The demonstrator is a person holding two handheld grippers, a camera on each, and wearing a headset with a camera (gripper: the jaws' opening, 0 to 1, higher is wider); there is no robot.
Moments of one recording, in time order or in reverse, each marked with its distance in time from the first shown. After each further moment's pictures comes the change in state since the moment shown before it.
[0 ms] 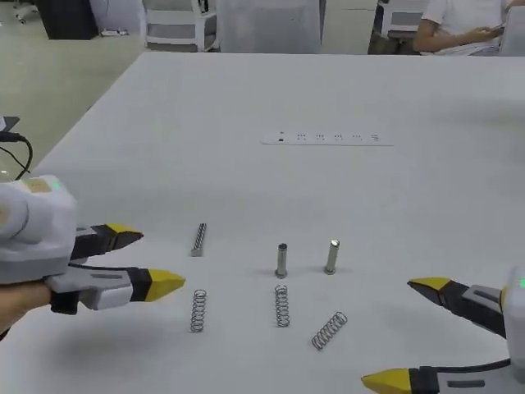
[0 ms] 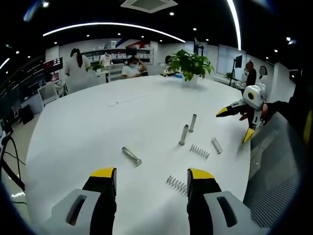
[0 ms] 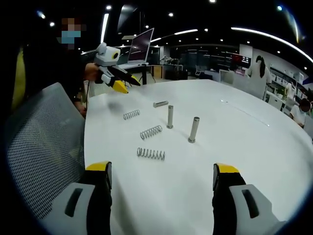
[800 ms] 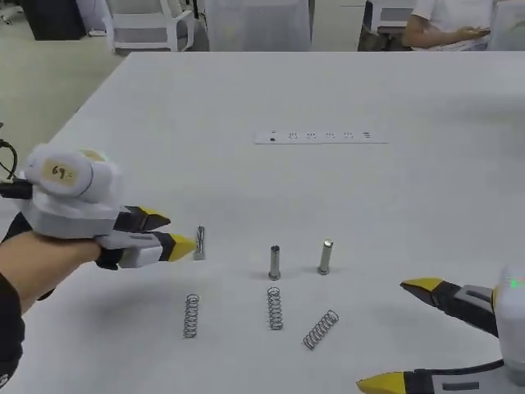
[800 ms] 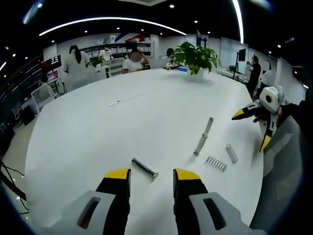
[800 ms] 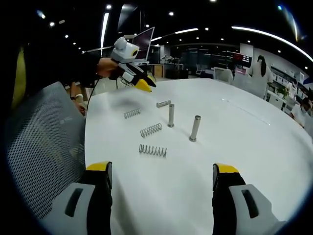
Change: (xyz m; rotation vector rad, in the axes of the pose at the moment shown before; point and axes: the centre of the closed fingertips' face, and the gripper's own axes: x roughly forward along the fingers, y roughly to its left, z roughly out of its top) left arm 0.051 0.018 0.018 0.025 0.073 0.028; right arm 0.001 0.001 -0.003 0.000 0.009 0.006
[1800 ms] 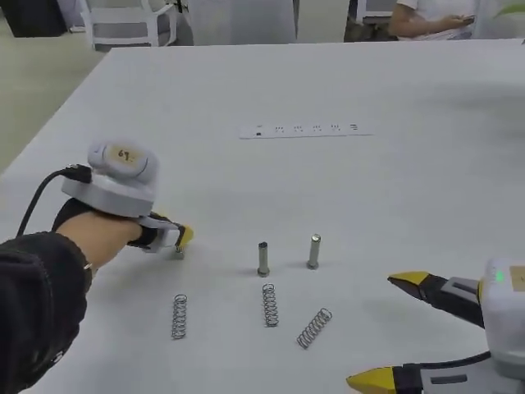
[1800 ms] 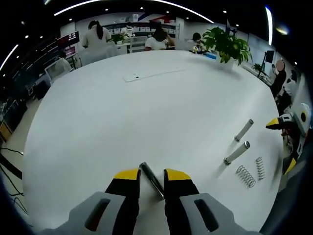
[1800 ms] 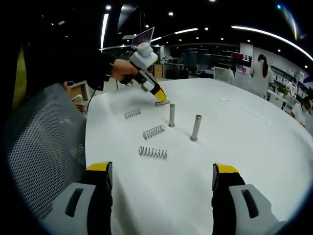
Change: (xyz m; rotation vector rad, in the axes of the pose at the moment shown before) left arm 0.053 0.026 -0.019 -0.140 0.180 0.155; right arm 0.001 0.002 0.000 0.007 -0.003 0.003
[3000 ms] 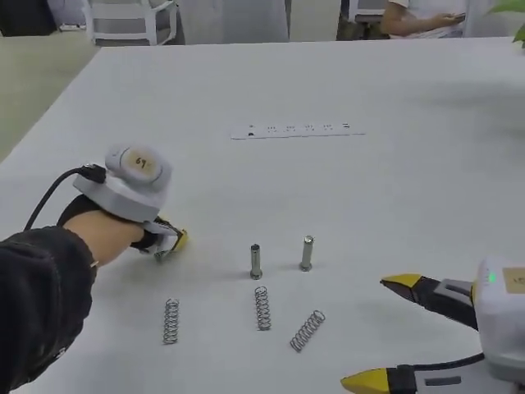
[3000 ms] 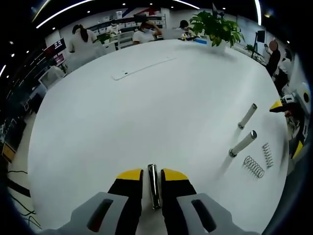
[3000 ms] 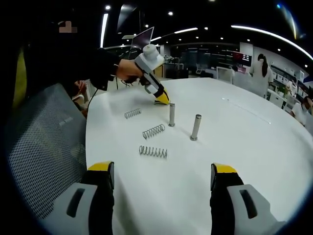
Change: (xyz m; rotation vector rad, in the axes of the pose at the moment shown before) left arm 0.013 -0.004 0.002 0.146 0.068 -0.002; right arm -0.002 0.000 -0.001 0.003 0.004 0.003
